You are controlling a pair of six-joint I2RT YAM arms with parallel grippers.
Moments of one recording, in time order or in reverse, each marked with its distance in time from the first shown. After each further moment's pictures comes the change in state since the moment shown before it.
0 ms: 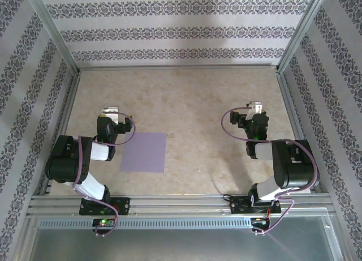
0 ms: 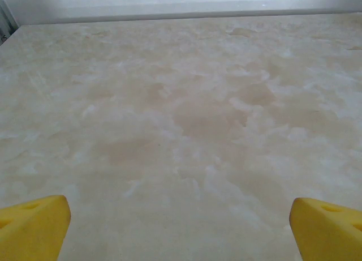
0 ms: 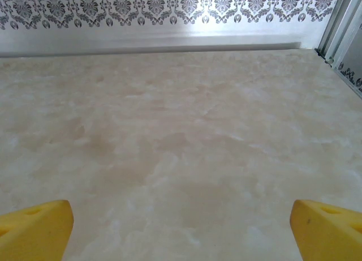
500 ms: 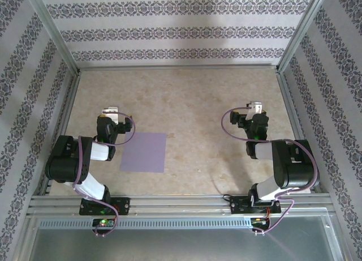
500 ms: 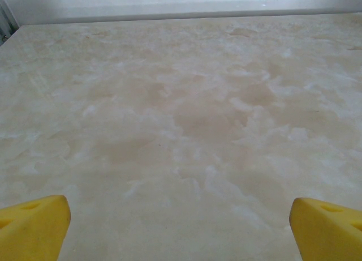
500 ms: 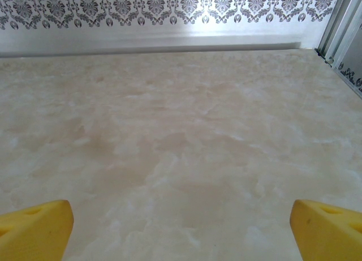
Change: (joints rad) left arm 0.000 0.000 0.000 0.000 -0.001 0.000; right arm 0.000 0.000 0.000 0.000 0.000 0.000
